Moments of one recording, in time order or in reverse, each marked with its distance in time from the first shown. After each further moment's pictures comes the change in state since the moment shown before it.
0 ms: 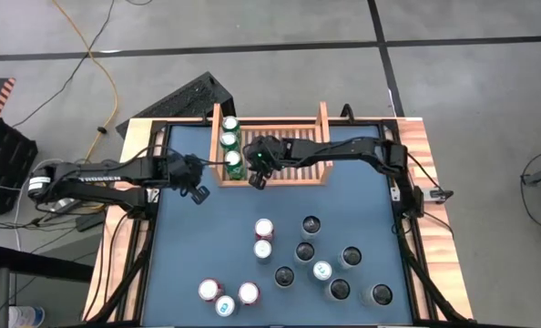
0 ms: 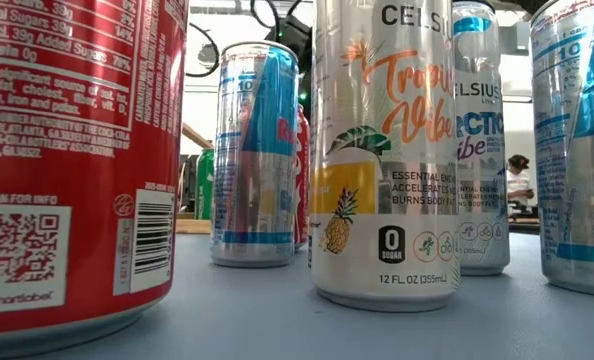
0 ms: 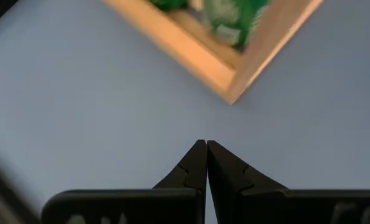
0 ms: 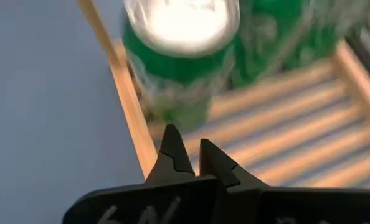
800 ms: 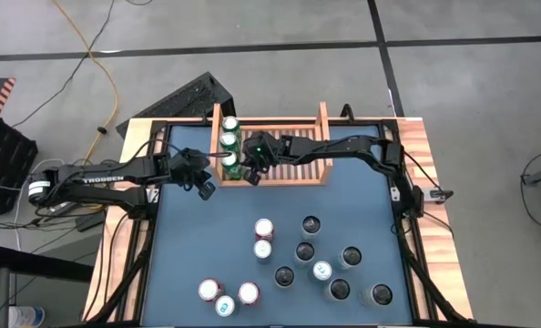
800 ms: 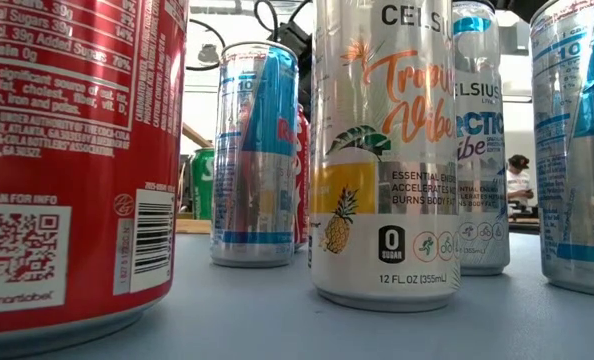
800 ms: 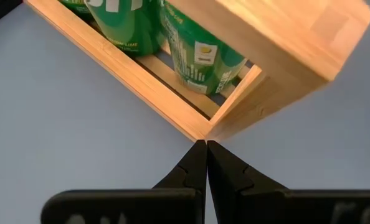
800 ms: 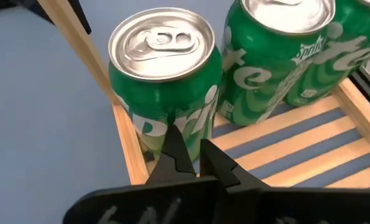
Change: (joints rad) left arm 0.102 0.004 -0.064 0.247 0.110 0.091; right arm -0.028 0.037 0.003 0.158 -0.060 -0.015
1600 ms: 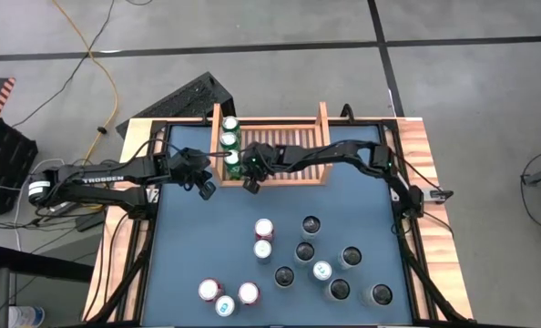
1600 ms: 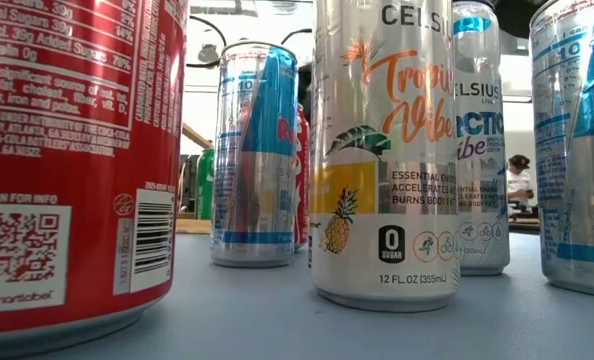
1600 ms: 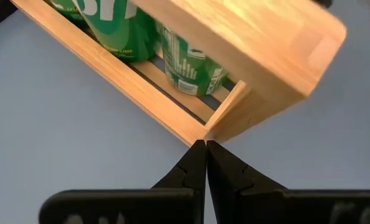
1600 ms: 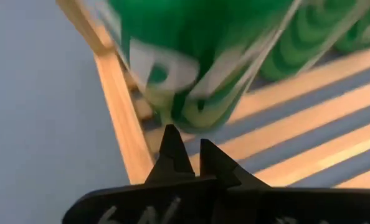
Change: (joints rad) left arm -0.001 0.000 0.001 0.020 0.008 0.011; right arm 0.014 0.115 0.000 0.002 0.000 0.049
